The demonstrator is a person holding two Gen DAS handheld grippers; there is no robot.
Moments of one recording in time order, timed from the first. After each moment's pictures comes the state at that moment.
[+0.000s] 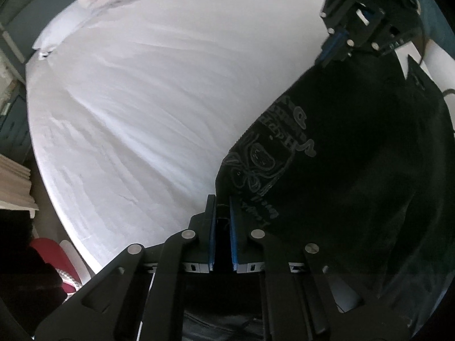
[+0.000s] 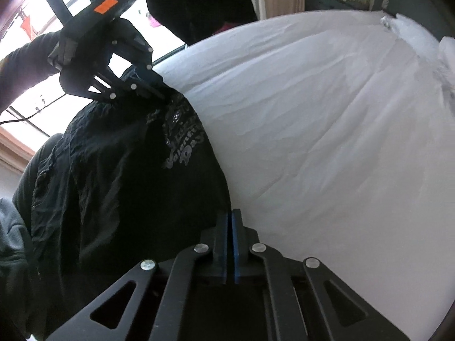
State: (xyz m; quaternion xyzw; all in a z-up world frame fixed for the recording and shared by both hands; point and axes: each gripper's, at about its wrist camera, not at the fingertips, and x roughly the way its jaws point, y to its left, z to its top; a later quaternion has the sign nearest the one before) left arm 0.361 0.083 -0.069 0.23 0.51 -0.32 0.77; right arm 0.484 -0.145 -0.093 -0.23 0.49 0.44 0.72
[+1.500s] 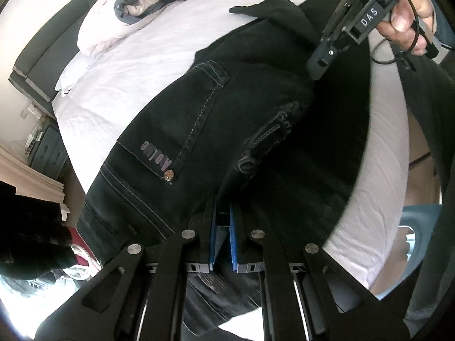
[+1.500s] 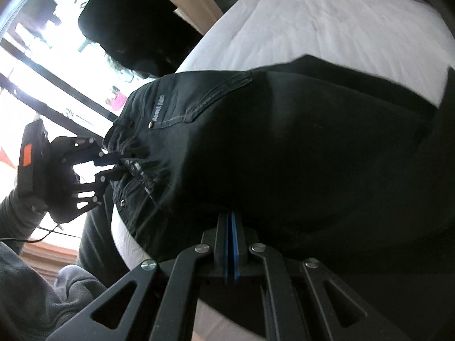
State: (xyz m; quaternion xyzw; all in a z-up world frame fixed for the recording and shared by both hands) left arm 0.085 0.071 -0.071 0.33 0.43 -0.30 0.79; right arm 0.162 -0.149 -0.118 0.09 0.54 0.30 0.78
